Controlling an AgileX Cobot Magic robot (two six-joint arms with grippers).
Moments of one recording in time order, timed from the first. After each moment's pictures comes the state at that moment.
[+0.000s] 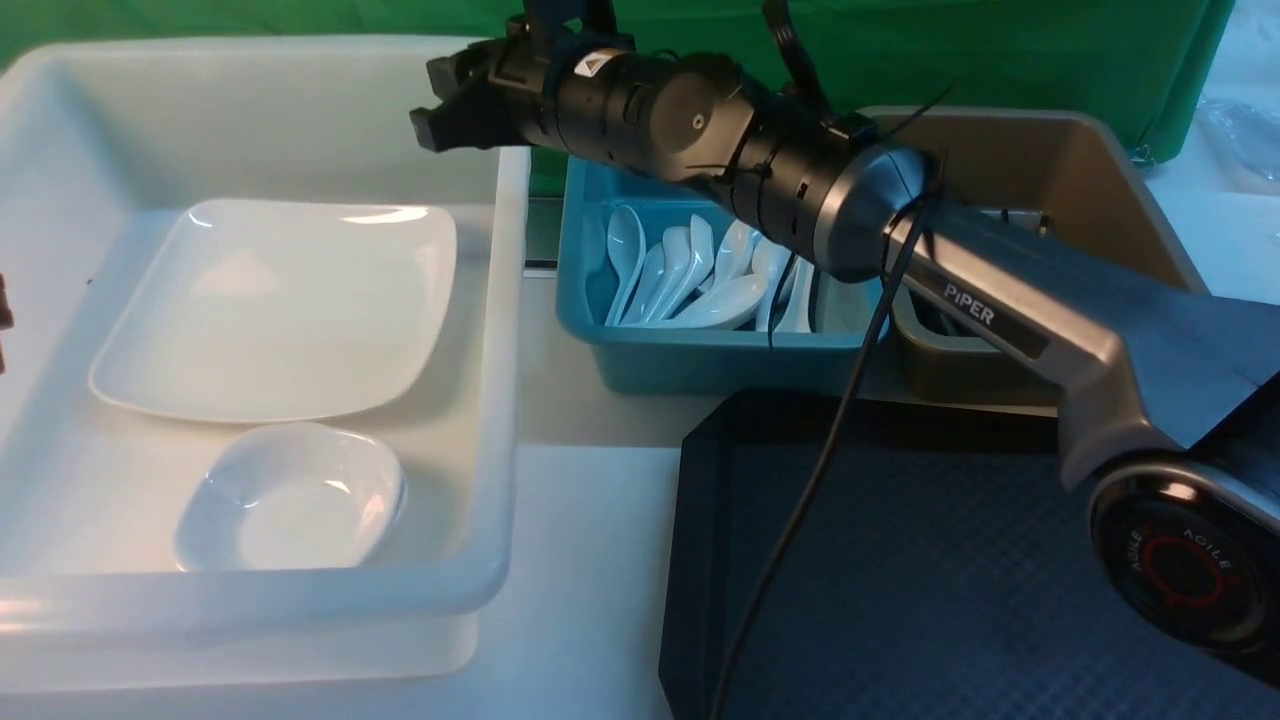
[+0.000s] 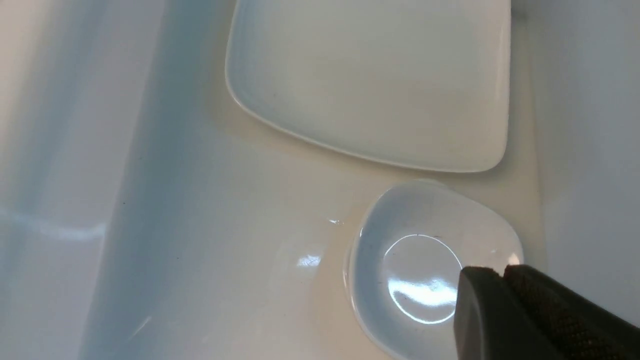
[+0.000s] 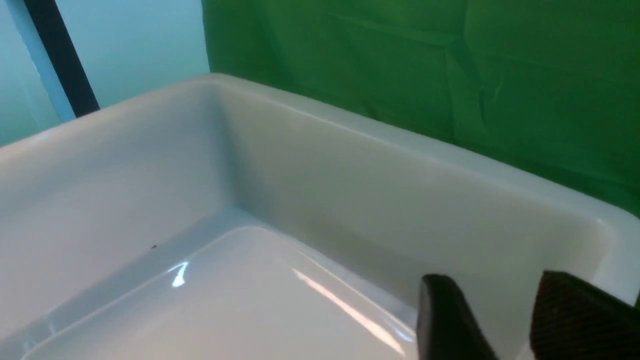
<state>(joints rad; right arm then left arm) 0.65 2.33 -2.18 0.67 0.06 -0.67 0.34 1.01 -0.91 -0.39 0.83 0.27</state>
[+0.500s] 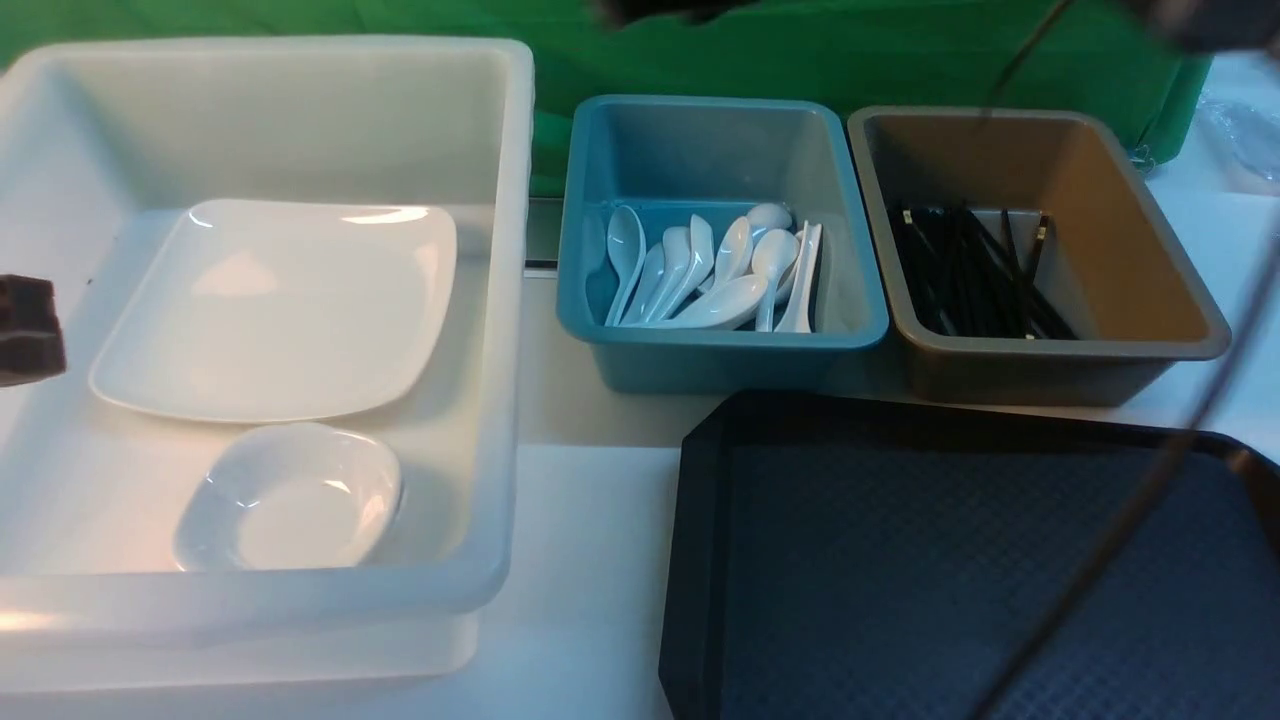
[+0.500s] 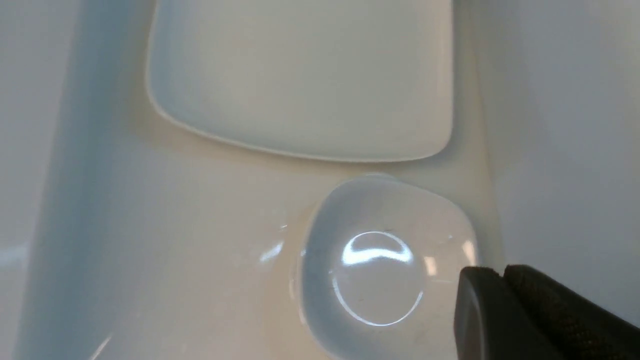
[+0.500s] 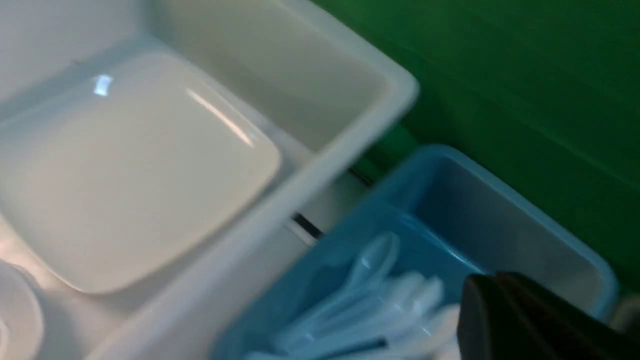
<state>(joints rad) 0.54 1.92 -2.18 -0.04 0.81 -0.16 0.31 1.07 -0.91 -0.55 0.83 0.50</state>
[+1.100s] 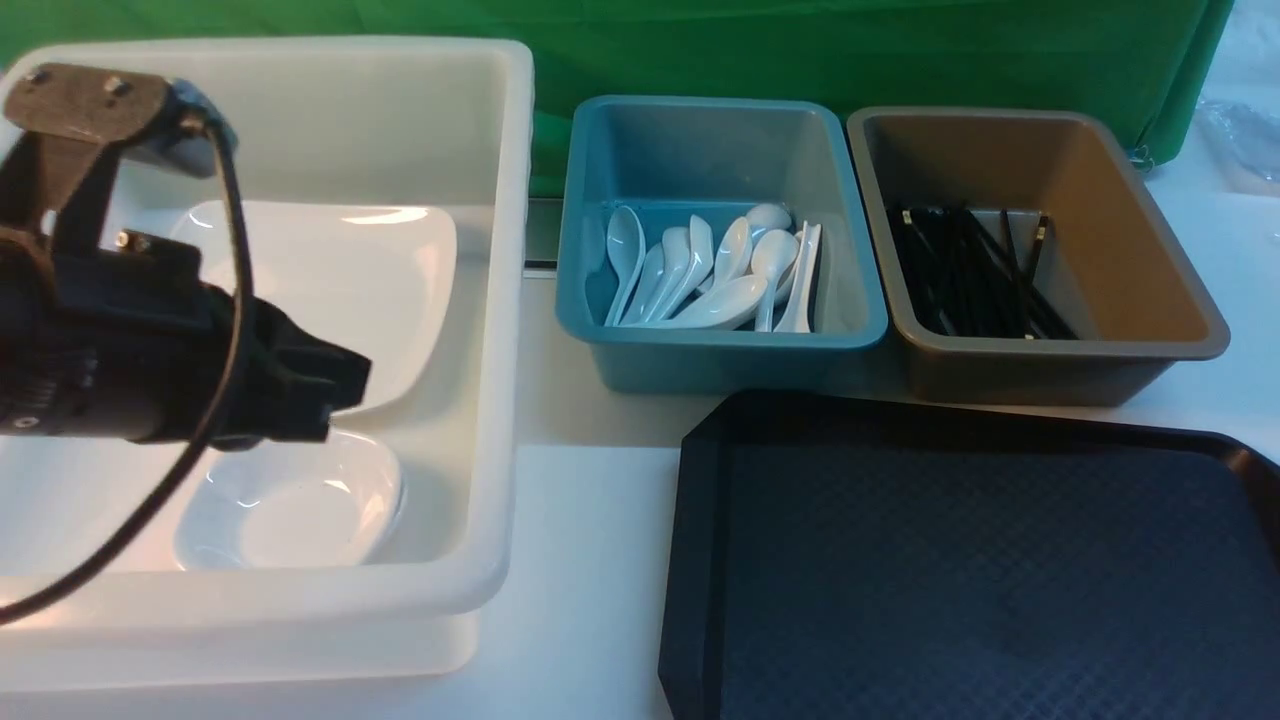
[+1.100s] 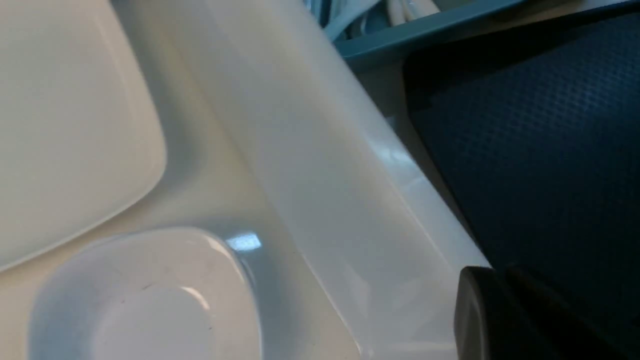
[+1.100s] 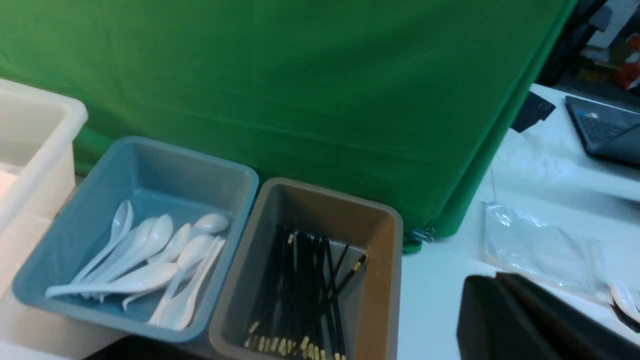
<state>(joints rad) 0.18 1.11 -1.93 -0.11 1.14 -0.11 -0.15 1.07 -0.91 -0.58 0.78 0.60</state>
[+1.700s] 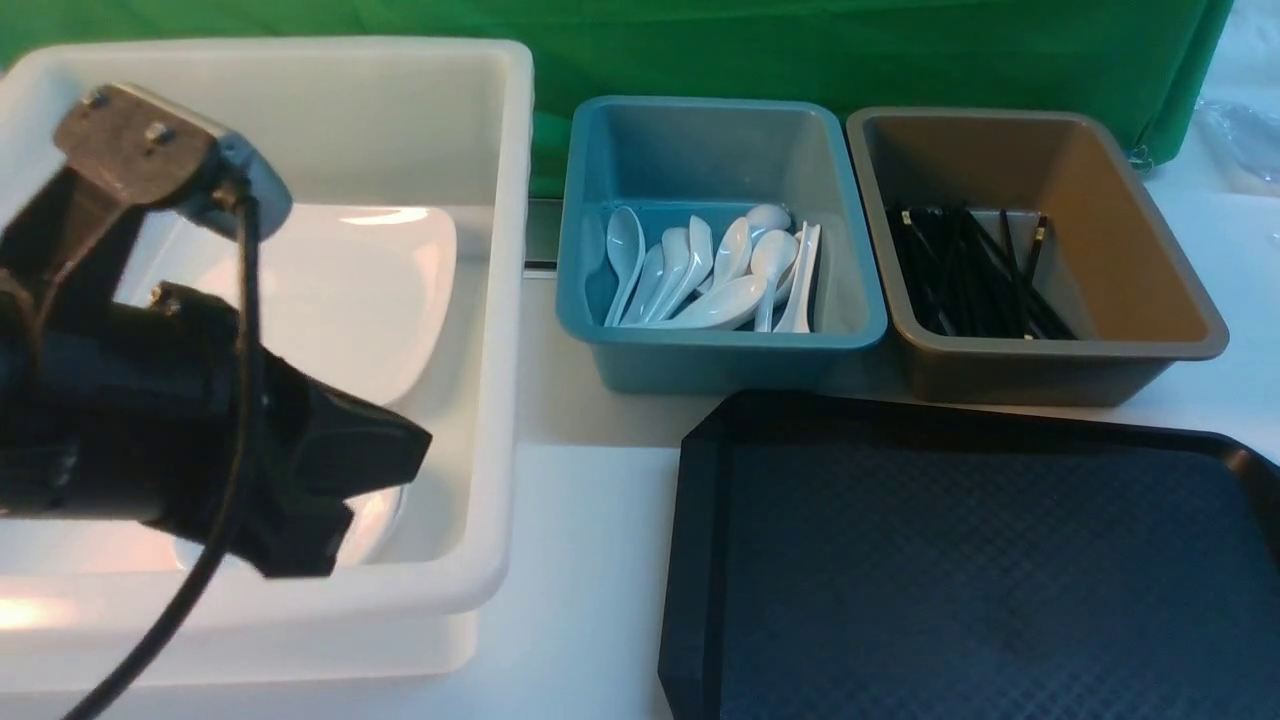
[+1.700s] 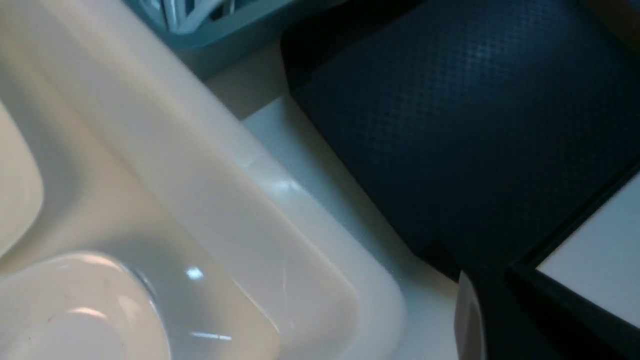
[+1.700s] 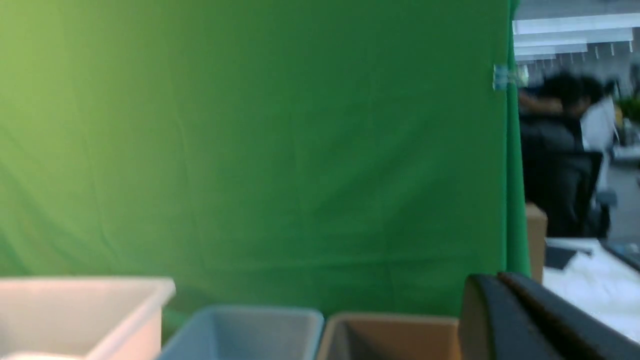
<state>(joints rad) 0.18 0.02 -0.58 -0.10 0.24 0.15 -0.30 0.94 -0.91 -0.57 0.87 0.63</state>
